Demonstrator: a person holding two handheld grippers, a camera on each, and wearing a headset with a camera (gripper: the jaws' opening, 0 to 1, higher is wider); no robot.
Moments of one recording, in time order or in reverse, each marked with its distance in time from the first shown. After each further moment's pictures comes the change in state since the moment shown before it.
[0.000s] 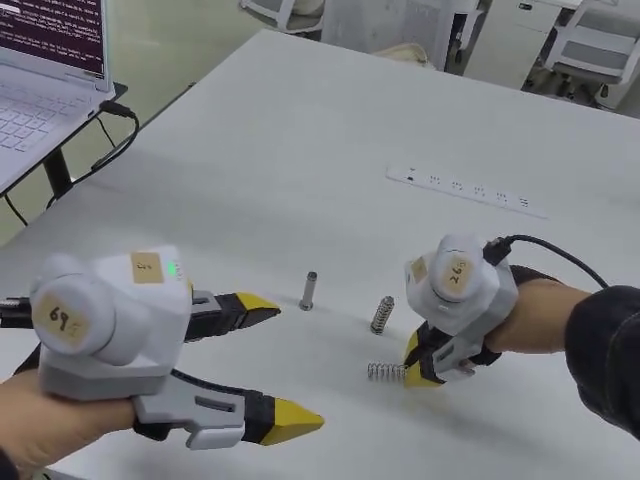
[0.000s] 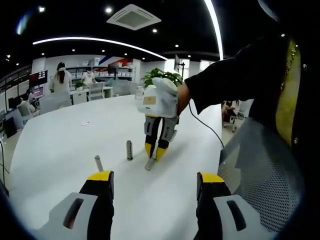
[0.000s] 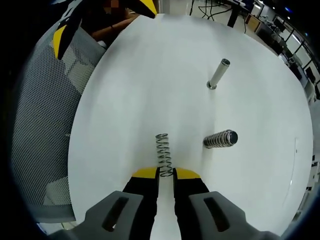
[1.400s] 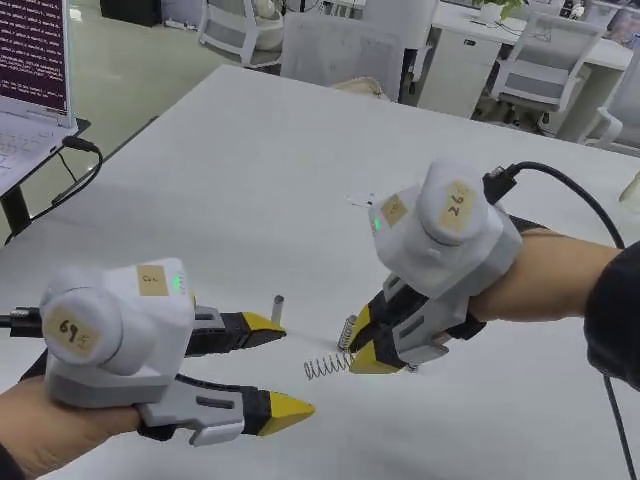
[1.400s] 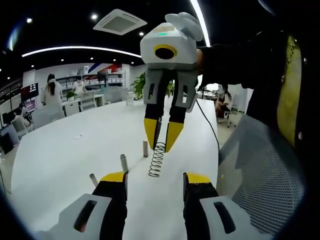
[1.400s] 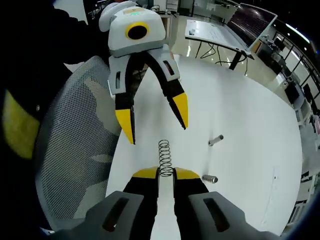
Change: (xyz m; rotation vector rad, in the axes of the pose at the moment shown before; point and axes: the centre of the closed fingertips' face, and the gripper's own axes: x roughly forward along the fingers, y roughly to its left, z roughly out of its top) left arm 0.013 -0.009 0.020 0.099 -0.027 -0.054; right arm -0.099 0.053 0.096 -0.093 -0.164 -0.020
